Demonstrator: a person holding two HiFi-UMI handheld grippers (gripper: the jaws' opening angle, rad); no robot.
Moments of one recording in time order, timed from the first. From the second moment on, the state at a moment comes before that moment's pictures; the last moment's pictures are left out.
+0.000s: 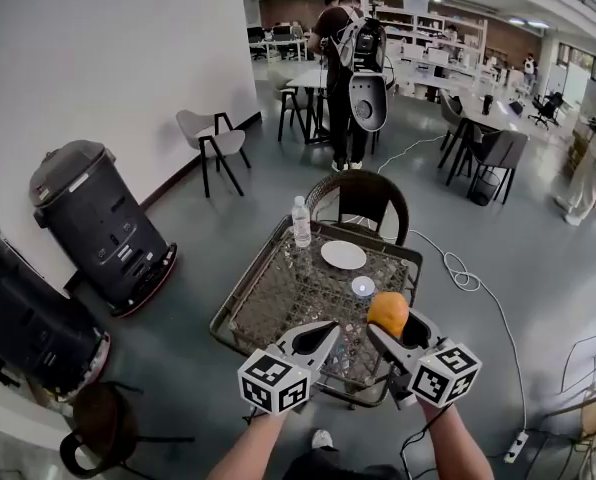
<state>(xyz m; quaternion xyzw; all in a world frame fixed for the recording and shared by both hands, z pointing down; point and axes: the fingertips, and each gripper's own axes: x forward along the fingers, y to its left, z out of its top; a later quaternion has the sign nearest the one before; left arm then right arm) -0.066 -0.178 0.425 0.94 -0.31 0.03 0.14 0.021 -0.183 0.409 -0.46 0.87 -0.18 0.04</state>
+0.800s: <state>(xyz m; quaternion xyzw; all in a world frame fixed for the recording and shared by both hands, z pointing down) -0.063 -0.243 0.414 0.94 -0.31 0.01 0.13 0.024 -0.261 0.374 -0.46 0.88 -0.13 0.04</state>
